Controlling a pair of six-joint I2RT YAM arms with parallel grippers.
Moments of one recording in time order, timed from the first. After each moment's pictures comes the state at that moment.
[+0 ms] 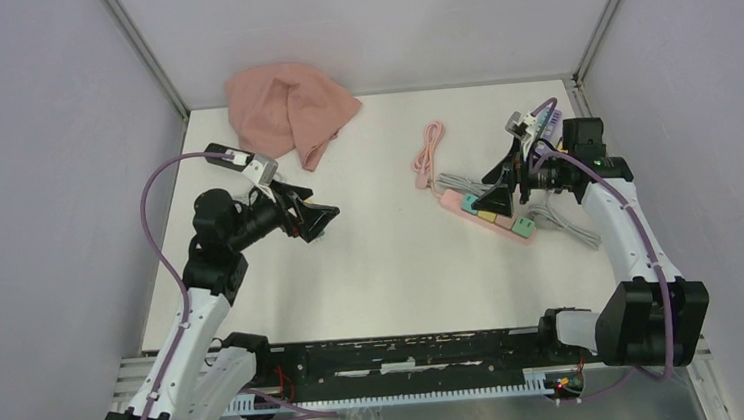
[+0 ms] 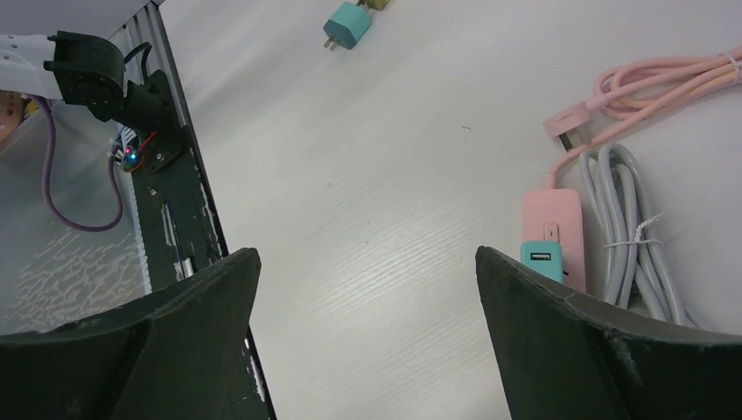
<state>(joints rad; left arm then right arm) -0.20 0.81 0.67 0.00 0.70 -0.23 -0.09 1.24 1.03 -0.70 -1.17 -0.47</state>
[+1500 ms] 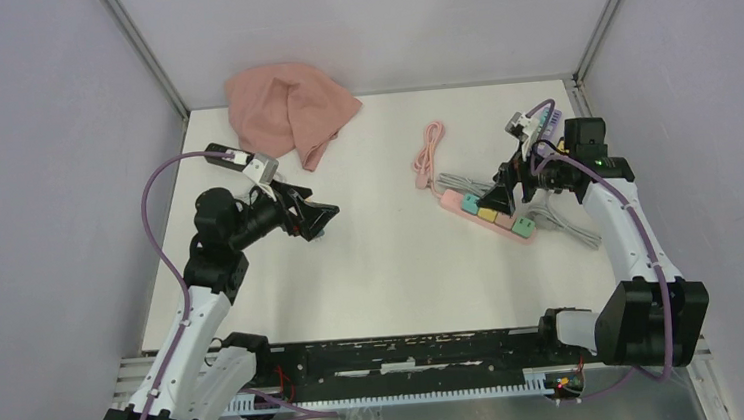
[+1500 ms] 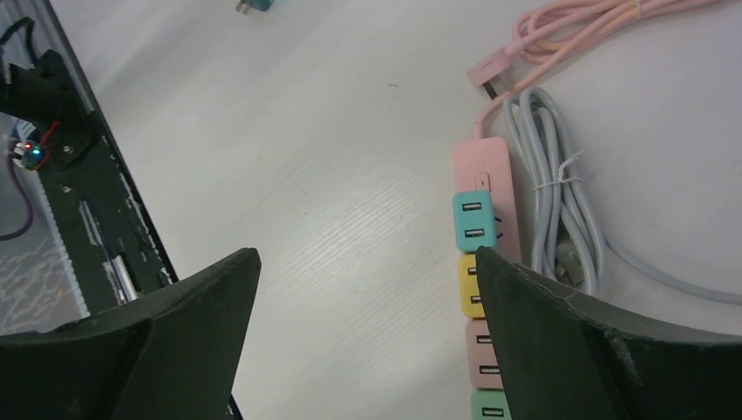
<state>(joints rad) -0.20 0.82 0.67 0.00 0.69 -0.23 -0.11 1.24 1.03 -0.70 -1.02 -0.49</state>
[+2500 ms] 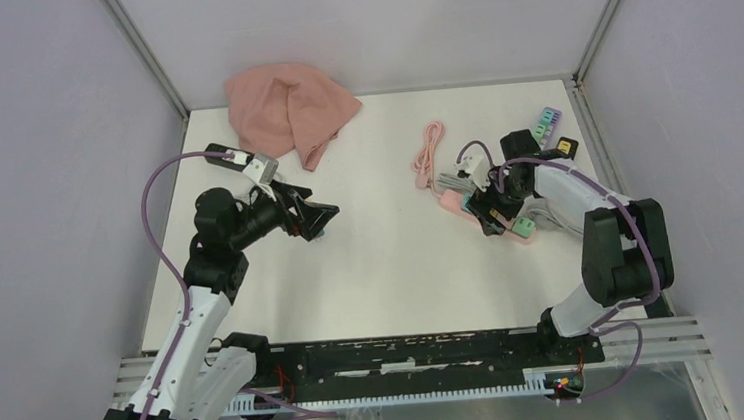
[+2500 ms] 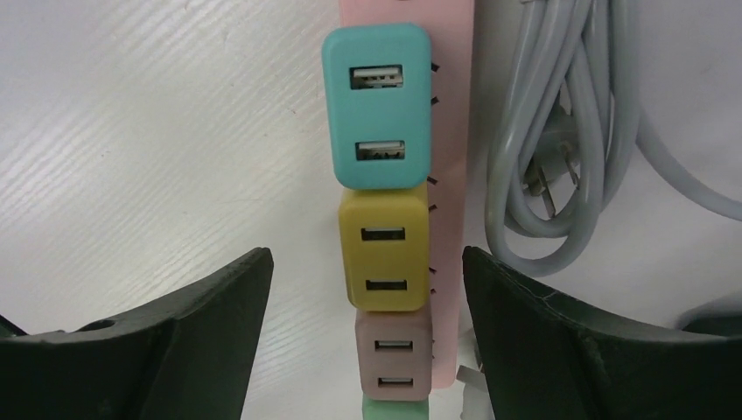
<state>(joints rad) -0.20 0.82 0.67 0.00 0.68 -0.23 0.11 1.56 1.02 -0.73 -0.35 -0.73</state>
